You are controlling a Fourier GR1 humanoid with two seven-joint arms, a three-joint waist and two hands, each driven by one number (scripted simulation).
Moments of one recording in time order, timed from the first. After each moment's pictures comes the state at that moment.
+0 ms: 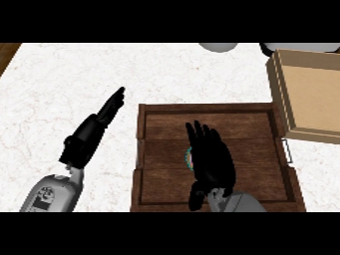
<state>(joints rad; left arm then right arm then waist) -0.21 0.17 -0.21 -1.54 -0.04 -0.05 0.11 -0.25 0.00 0.59 -1.60 0.97 0.29 0.83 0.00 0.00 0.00</state>
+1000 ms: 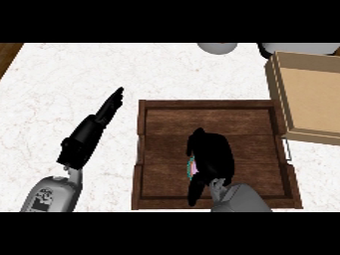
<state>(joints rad) -0.19 0.13 -0.16 -1.55 -0.09 -0.10 0.10 -0.28 -0.01 0.55 -1.49 1.03 0.23 0.73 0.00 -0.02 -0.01</state>
